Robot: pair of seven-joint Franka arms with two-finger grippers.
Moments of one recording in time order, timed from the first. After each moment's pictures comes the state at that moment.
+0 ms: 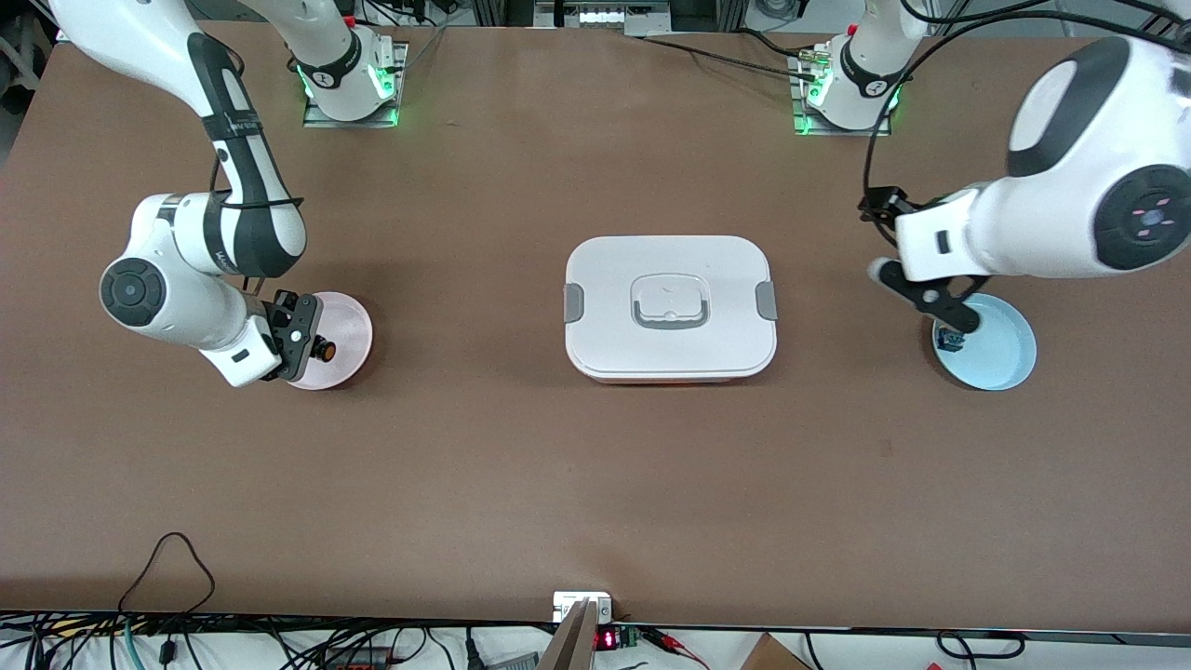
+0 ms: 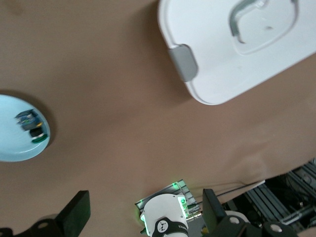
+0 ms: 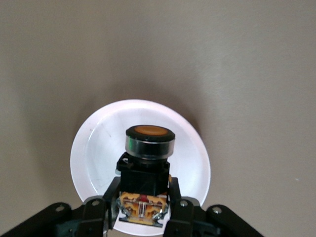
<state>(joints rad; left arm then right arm) 0.17 0.33 -0.43 -1.35 0.01 1.23 0.17 0.23 0.41 -0.17 -1.92 0.08 2.19 -1.39</state>
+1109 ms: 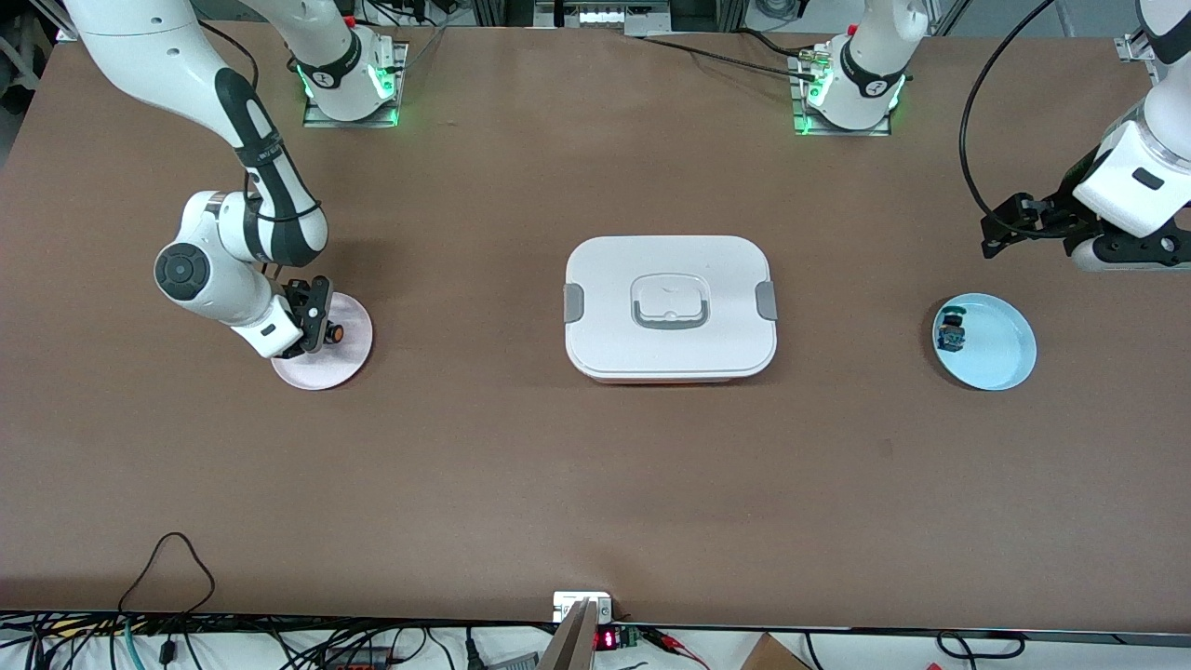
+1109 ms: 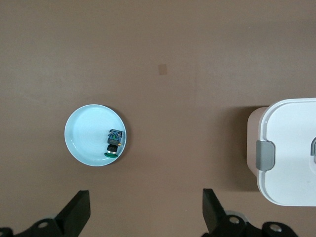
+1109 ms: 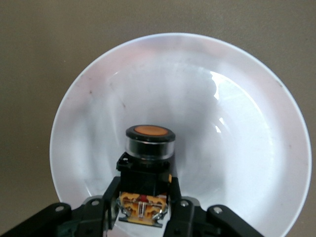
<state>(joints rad) -0.04 -0.02 -0.01 -1.71 0.04 1.69 -0.06 0.20 0.44 -0.17 -2.17 0.08 2.50 -1.49</state>
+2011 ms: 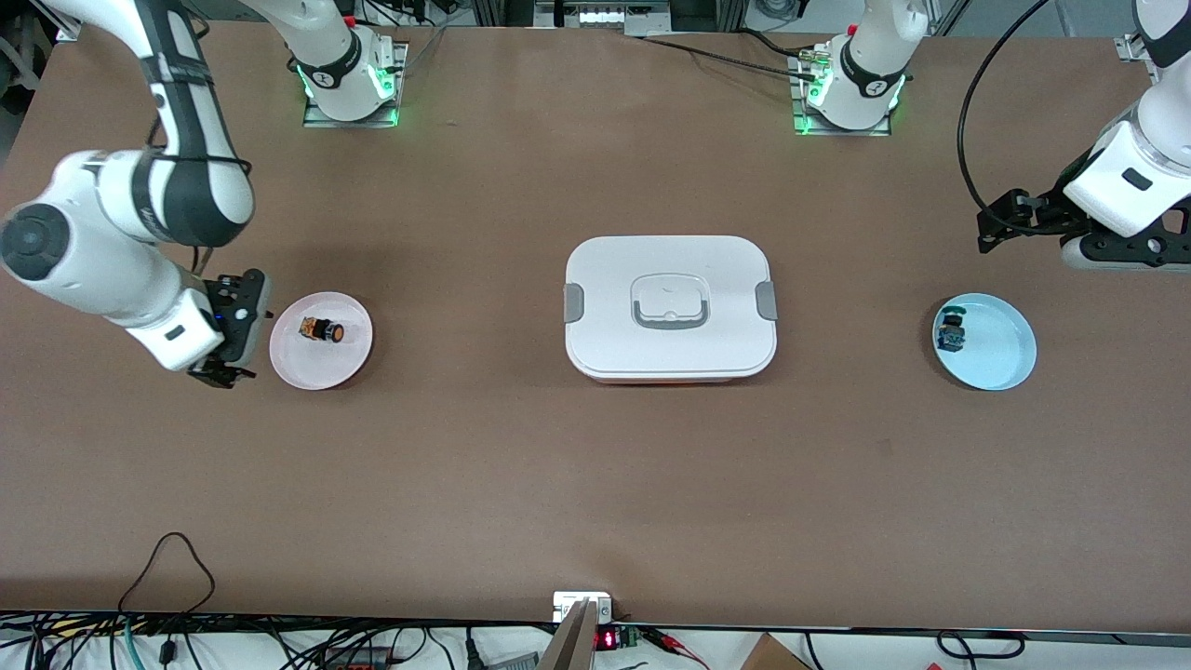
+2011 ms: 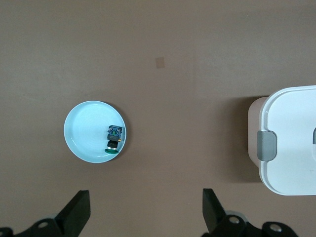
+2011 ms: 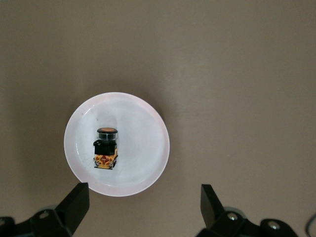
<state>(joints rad) -0.05 -0.02 -0.01 -1.71 0.04 1.66 -0.03 0.20 0.27 -0.17 -1.81 0.08 2.08 -1.43</state>
